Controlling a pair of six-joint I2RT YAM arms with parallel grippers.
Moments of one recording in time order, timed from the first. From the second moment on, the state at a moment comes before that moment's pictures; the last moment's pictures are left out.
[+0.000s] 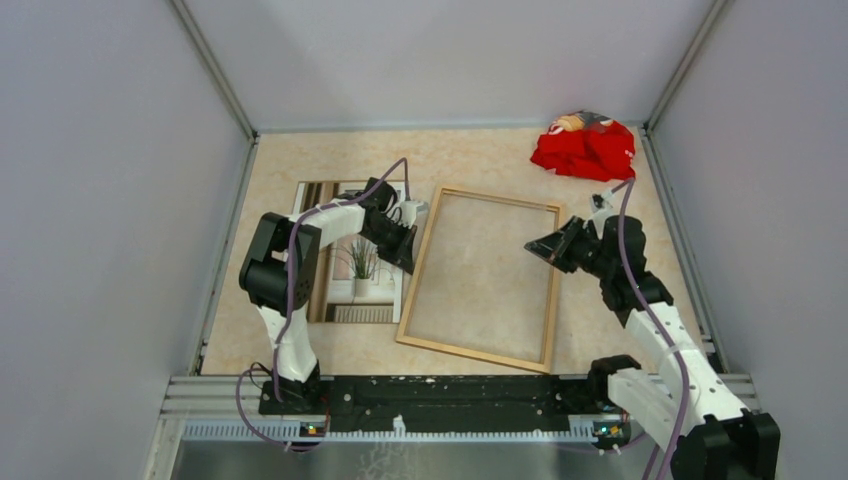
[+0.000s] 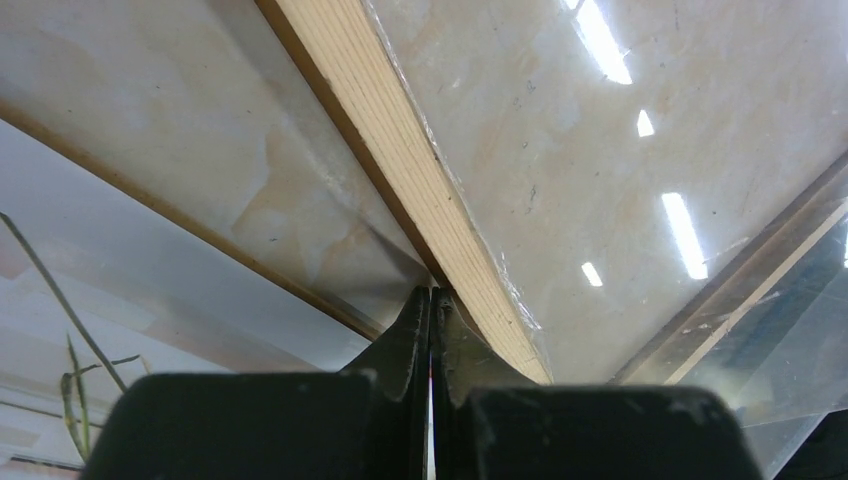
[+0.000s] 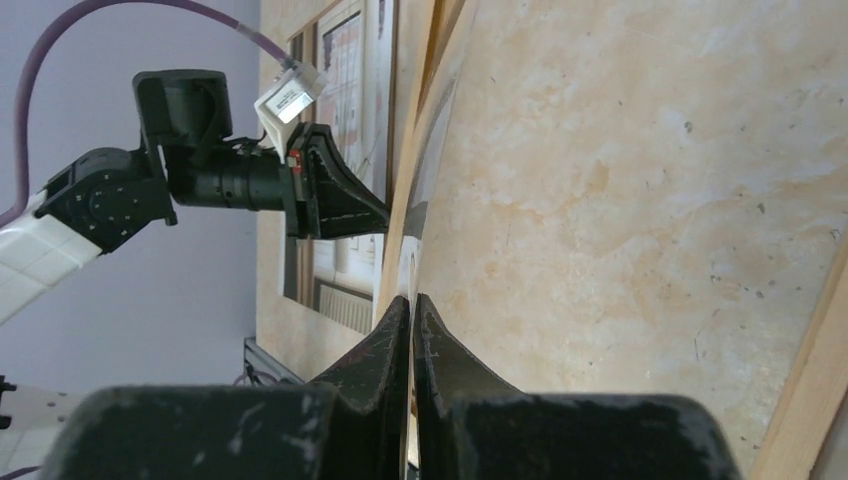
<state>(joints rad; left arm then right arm) -0.37 1.91 1.20 -0.56 0.60 0.13 0.17 0.83 0.57 -0.17 -0.46 0.81</state>
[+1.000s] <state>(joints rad) -0.37 1.92 1.21 -0.58 0.59 0.14 0.17 0.75 0.46 -0.05 -0.43 0.76</state>
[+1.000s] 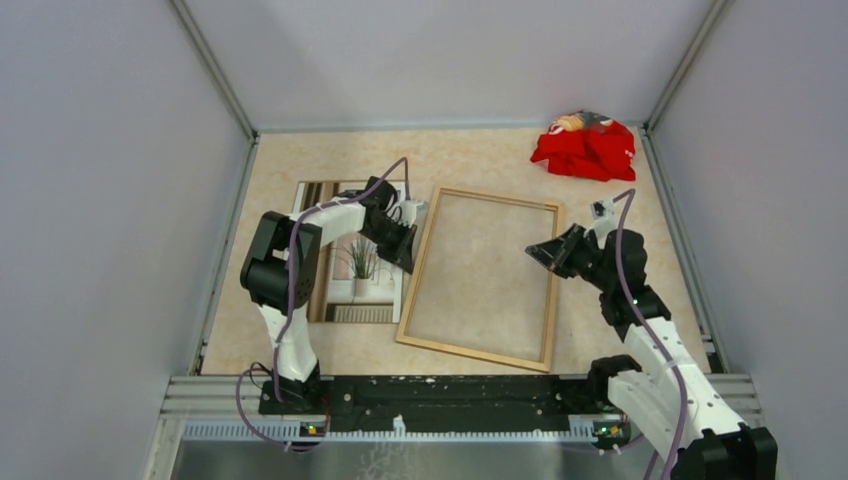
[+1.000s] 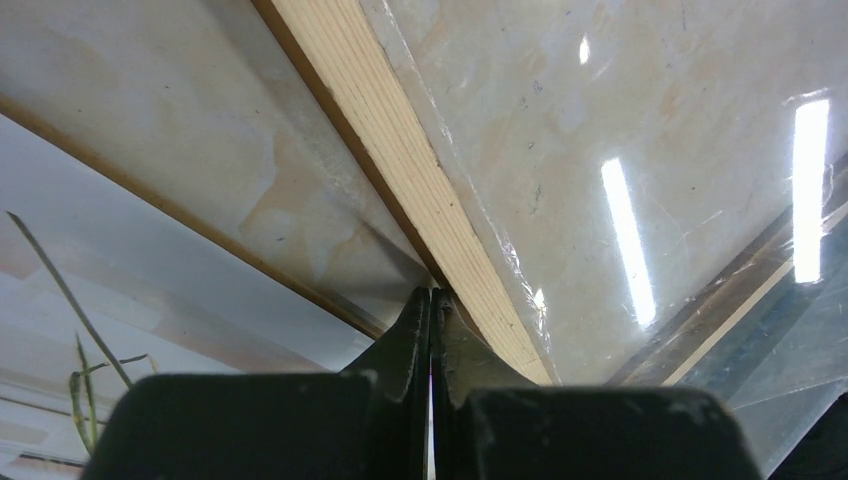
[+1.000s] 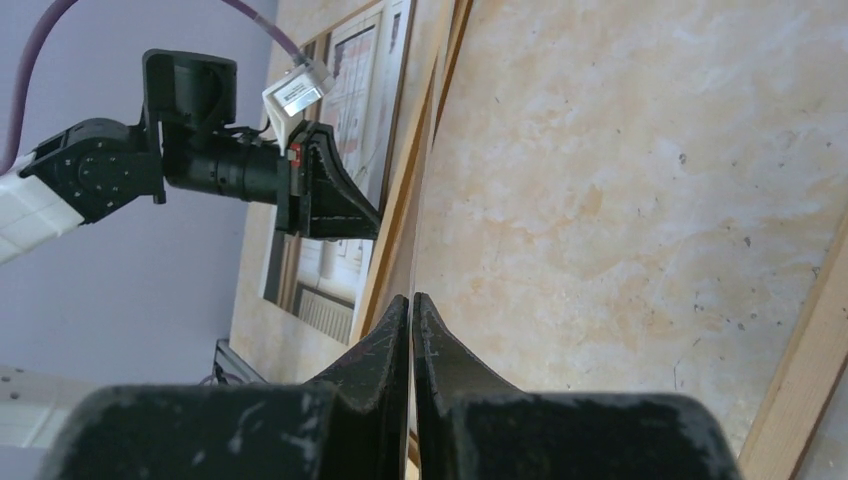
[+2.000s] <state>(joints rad) -0.37 1.92 1.22 -0.60 0.59 0.14 0.17 0.74 0.36 0.04 -0.34 0.80</state>
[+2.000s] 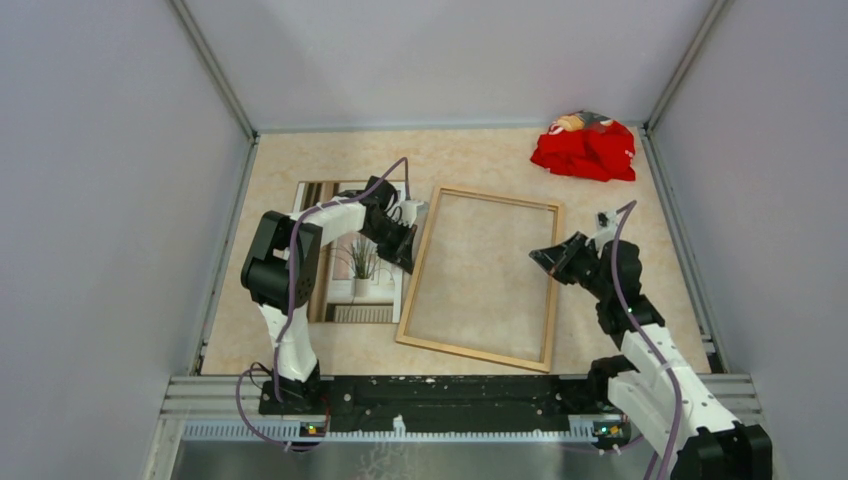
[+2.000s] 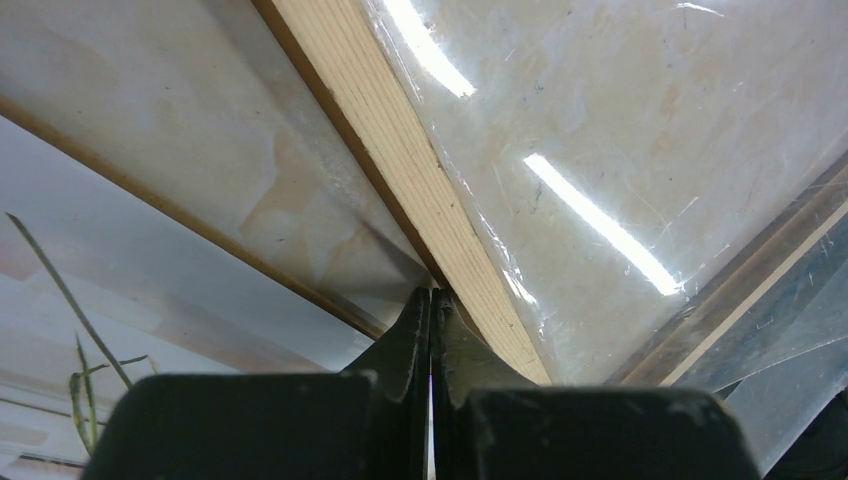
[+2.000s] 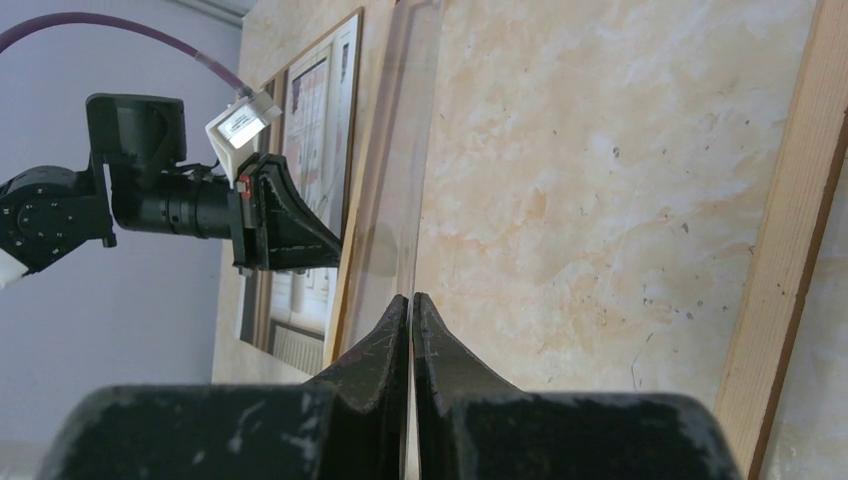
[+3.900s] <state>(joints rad) -0.37 1.94 1.24 -0.61 0.61 0.15 0.17 0.52 0.16 0.23 -0.30 0.94</state>
